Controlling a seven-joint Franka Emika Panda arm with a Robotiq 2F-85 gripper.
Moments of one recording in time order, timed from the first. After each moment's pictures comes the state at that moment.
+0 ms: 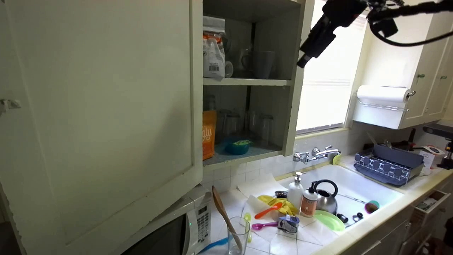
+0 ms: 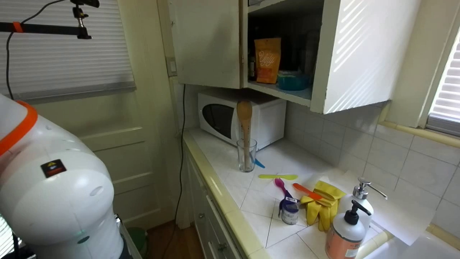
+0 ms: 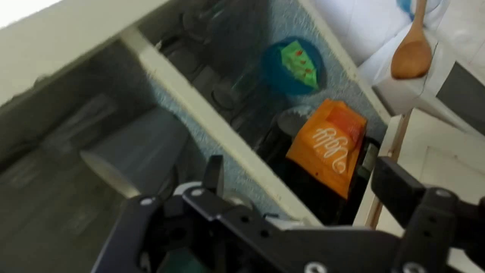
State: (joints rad) arm 0.08 -0.58 0.10 -1.72 -0.30 1.86 -0.37
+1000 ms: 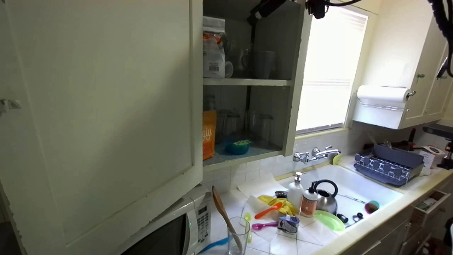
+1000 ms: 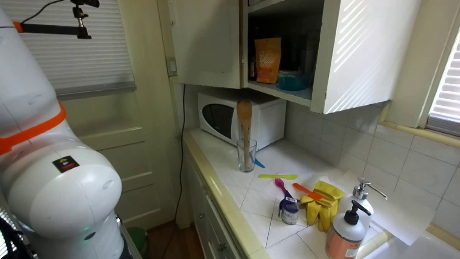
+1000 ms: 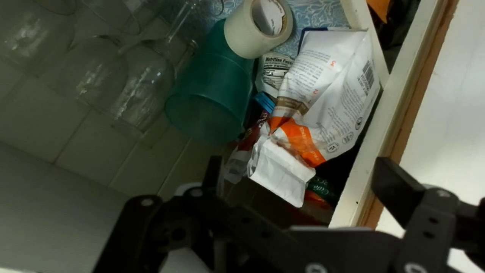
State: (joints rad) arm 0.18 -0.20 -0.08 -1.30 0.09 2.13 -0.70
